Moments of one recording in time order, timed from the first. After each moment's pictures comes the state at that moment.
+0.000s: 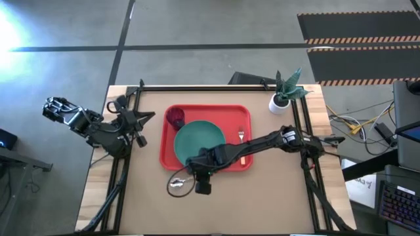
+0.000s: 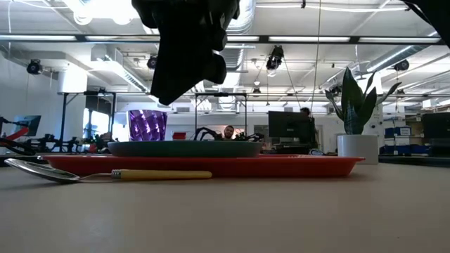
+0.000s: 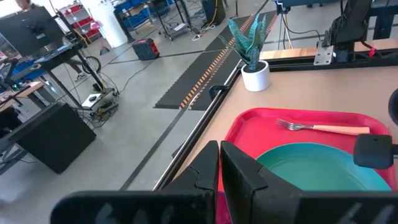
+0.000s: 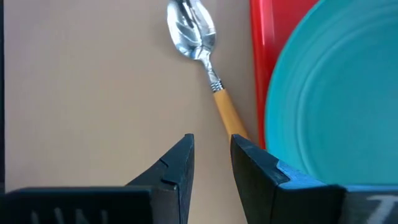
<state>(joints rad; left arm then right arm) -0.49 0.77 1.09 -0.86 -1.04 -0.18 0.22 2.28 2.05 -0.86 -0.05 0.31</state>
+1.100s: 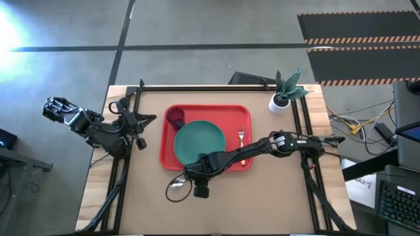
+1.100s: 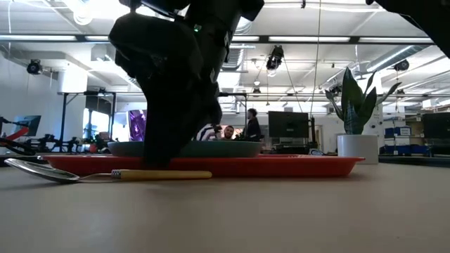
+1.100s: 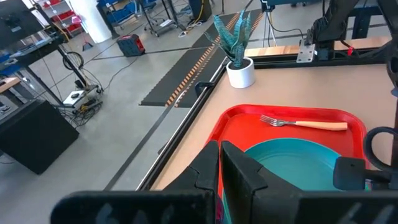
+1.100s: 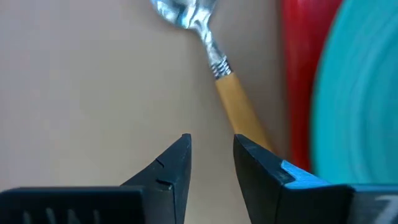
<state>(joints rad) -0.49 0.77 1.08 -0.86 -0.97 -0.20 0.24 2.41 2.07 -0.82 -0.05 0.34</state>
